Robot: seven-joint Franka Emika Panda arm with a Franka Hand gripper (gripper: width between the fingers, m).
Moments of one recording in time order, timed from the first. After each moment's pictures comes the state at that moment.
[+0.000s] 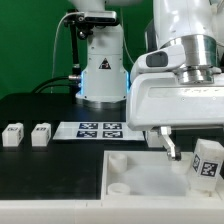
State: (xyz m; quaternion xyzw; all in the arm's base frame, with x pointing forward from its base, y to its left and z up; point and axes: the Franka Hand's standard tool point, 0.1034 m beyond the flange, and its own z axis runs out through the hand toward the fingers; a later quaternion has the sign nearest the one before) arm 0.616 0.116 0.075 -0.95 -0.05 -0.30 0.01
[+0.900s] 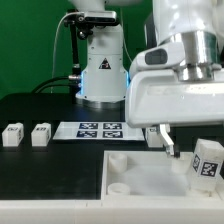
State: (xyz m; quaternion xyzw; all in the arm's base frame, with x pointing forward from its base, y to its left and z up) arm 0.616 0.114 0.089 -0.97 -0.05 -0.23 0.03
